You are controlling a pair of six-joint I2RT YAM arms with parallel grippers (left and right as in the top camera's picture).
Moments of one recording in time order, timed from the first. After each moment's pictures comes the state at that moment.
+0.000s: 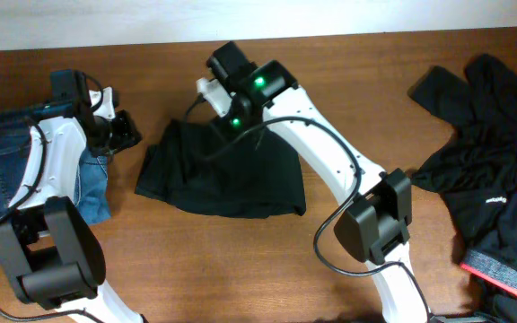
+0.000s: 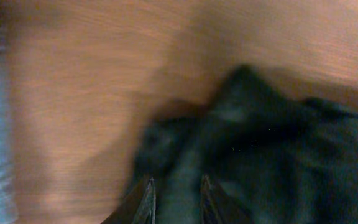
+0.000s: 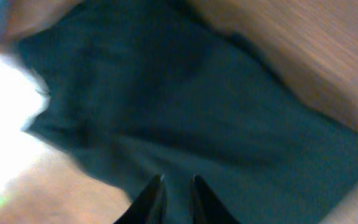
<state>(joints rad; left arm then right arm) 0.19 1.93 1.52 -0.84 0.34 -0.11 0.61 2.27 2.27 -1.25 -0.18 -0.03</state>
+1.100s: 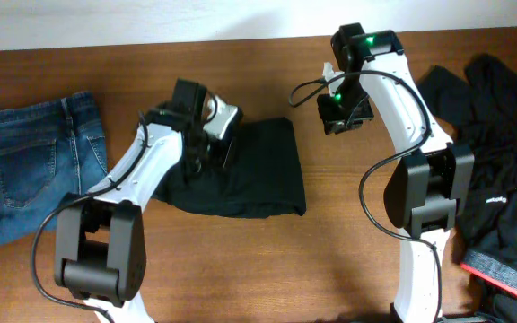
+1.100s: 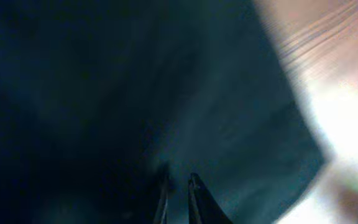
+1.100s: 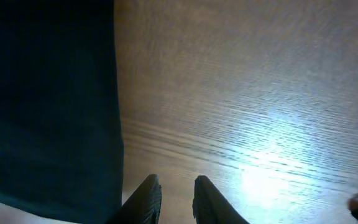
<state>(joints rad) -0.26 1.92 1.39 -0.75 0.48 0.12 0.16 2.27 2.14 -1.46 -0.16 0.02</state>
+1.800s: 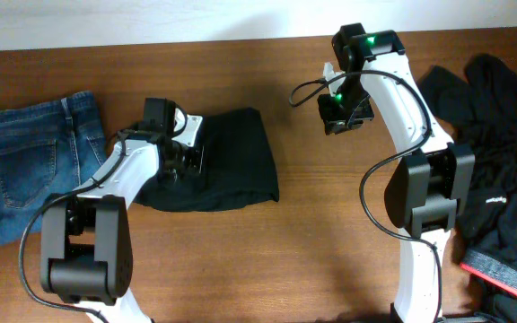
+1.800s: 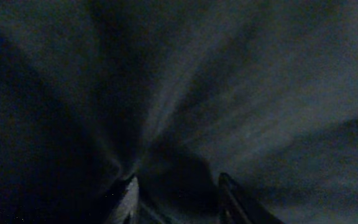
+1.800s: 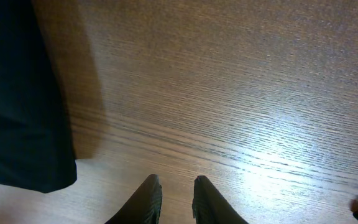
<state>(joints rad) -0.13 1.91 1.23 -0.56 0.36 0.07 0.16 2.27 2.14 -1.46 -0.17 0.02</state>
